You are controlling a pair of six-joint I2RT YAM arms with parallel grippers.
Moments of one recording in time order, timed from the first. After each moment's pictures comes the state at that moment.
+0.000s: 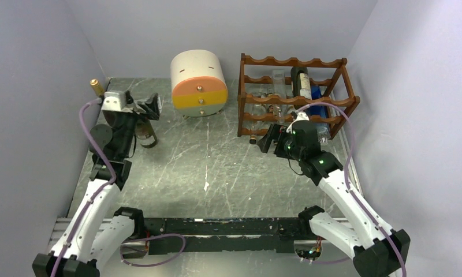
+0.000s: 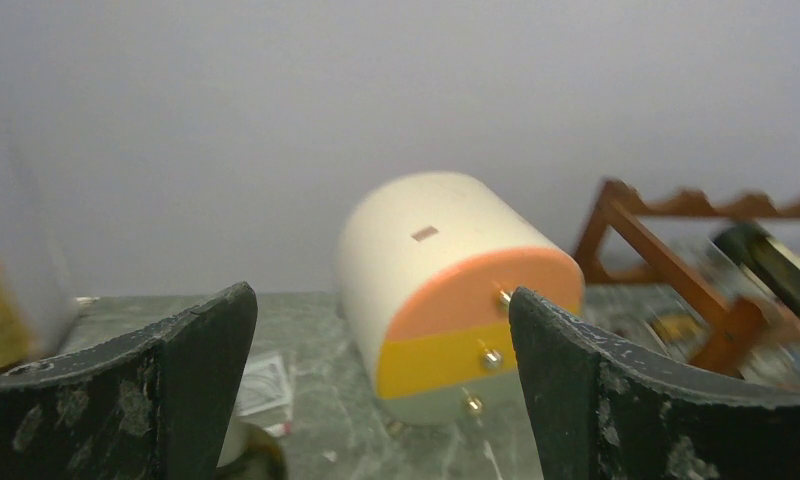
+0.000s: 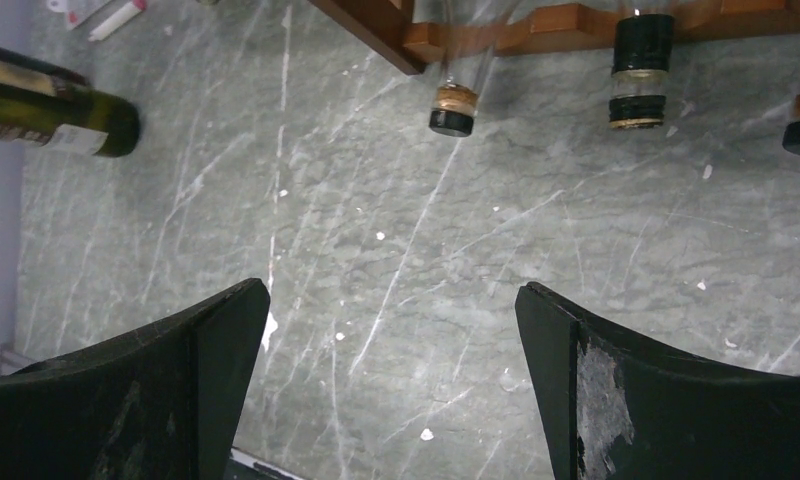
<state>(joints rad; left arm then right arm) -0.17 0.75 0.68 0.40 -0.08 -0.13 0.42 0.88 0.79 -0.48 -0.02 0.55</state>
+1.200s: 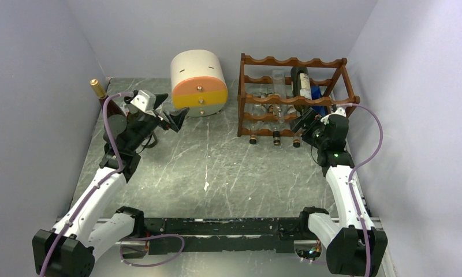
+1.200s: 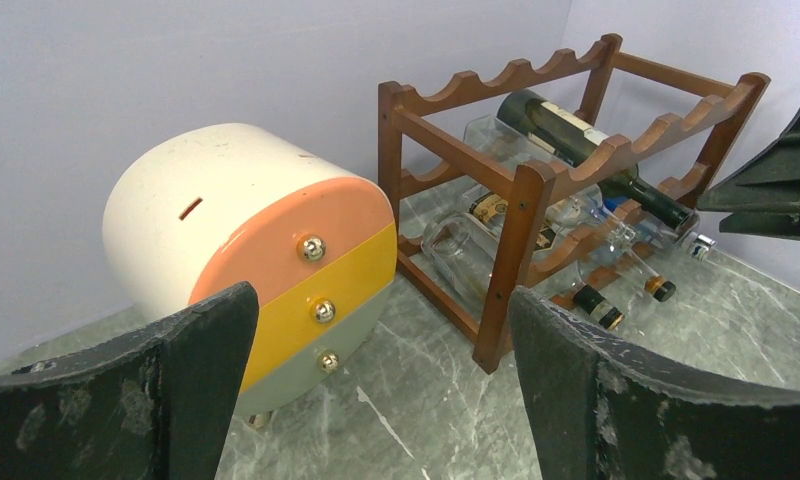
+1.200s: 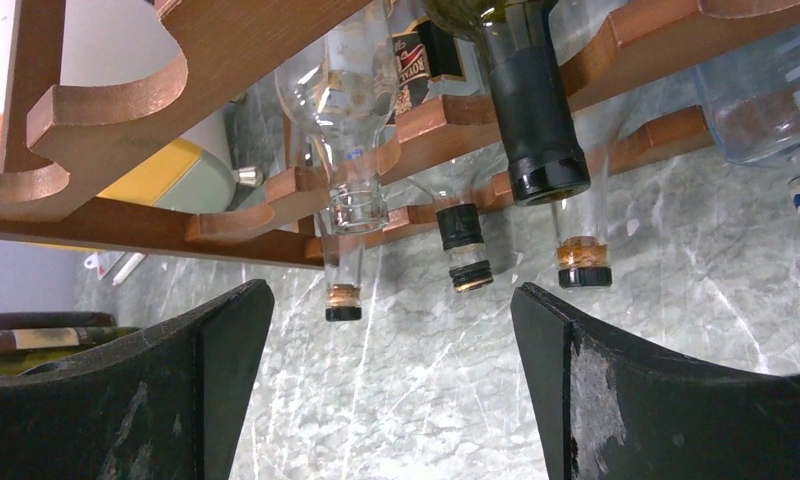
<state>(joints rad) -0.28 0.92 0.71 0.42 0.37 -0.11 -0.09 0.97 0.72 -0.18 -0.22 0.56</state>
